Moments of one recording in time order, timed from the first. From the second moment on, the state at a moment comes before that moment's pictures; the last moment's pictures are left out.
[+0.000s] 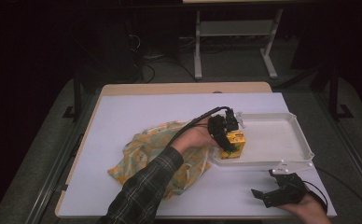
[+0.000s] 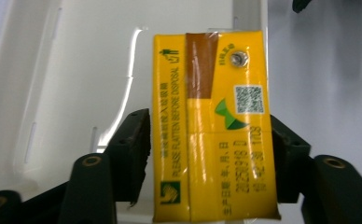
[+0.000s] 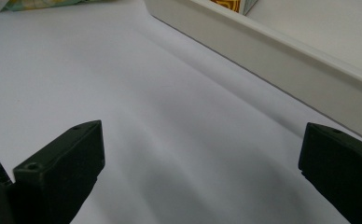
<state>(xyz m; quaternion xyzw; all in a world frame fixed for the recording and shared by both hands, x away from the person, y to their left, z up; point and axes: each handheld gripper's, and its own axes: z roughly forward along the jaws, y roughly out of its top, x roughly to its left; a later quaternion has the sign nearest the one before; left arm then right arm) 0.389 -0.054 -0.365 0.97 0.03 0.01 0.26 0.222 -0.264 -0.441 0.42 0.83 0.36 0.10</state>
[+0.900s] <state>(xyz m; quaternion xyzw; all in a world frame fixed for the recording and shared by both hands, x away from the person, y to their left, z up) 0.368 0.053 -0.324 0.93 0.12 0.01 0.34 0.221 -0.268 -0.431 0.42 0.83 0.36 0.11</state>
